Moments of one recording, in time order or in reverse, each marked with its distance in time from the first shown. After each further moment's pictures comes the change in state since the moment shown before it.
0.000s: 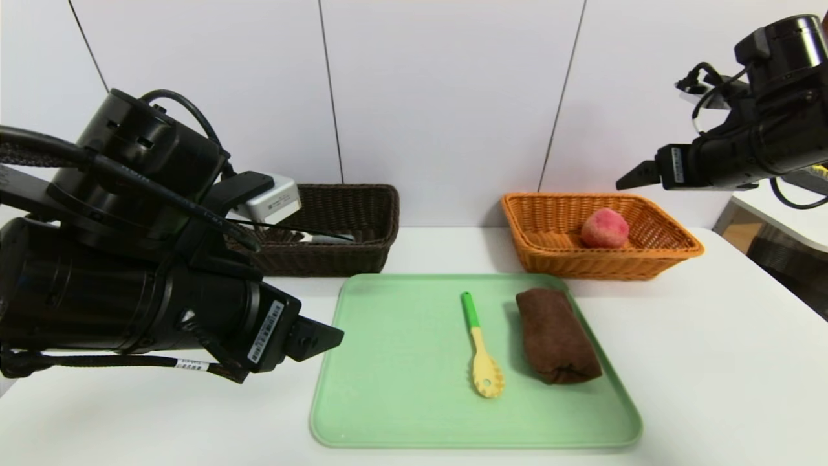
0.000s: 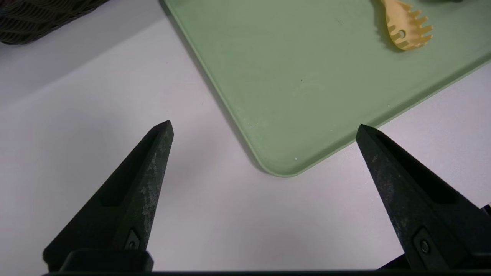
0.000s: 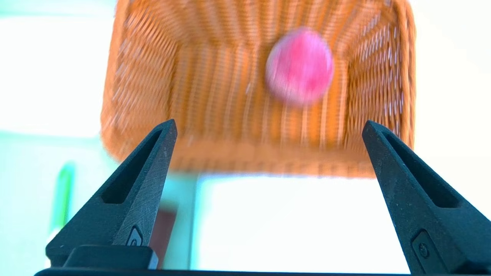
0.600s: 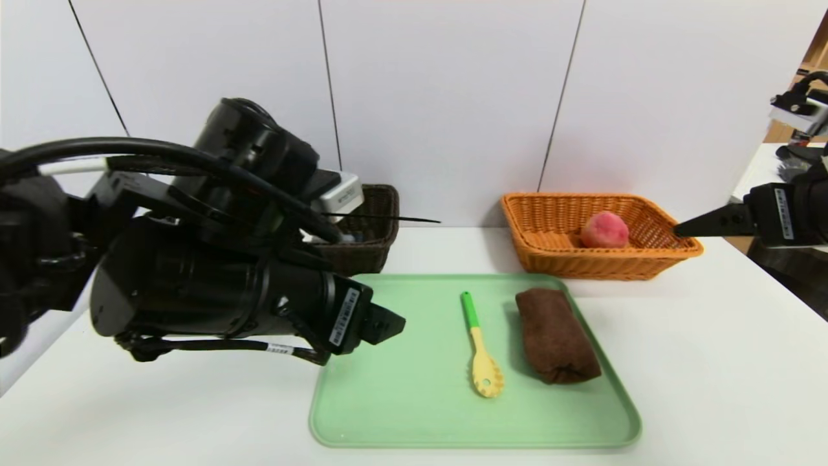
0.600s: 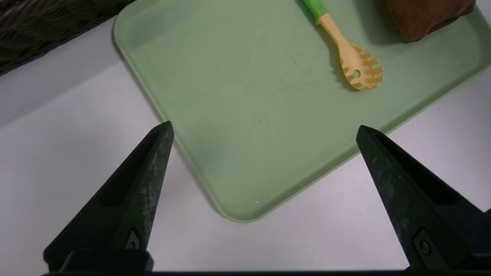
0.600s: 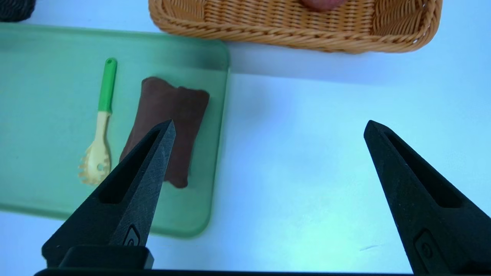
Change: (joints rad) left arm -0.088 0.126 -0.057 -0.116 0.001 -0.080; right arm 0.018 -0.377 0.372 0.037 0.063 0.001
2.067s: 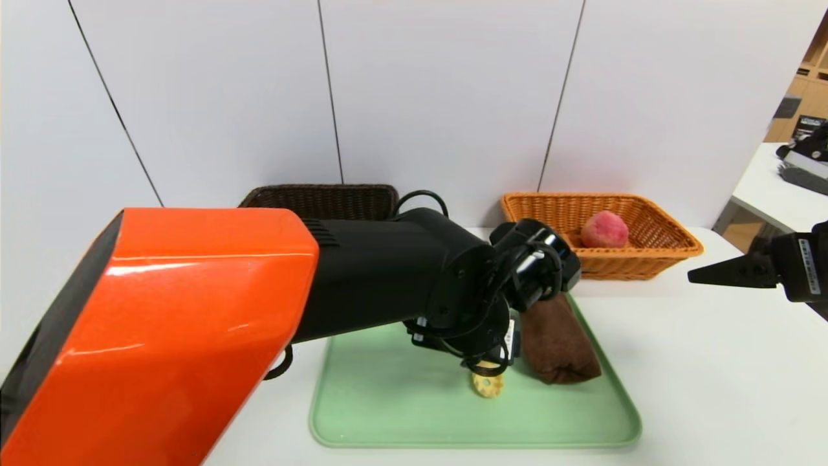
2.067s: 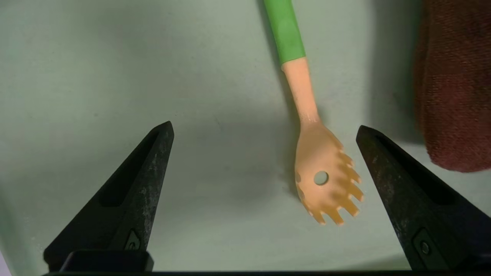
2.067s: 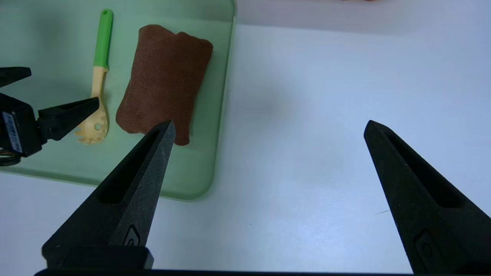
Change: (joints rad) left arm -0.206 0.685 -0.695 0.346 0.301 -0.418; right arm -0.001 -0.105 0.177 -0.016 0.023 0.003
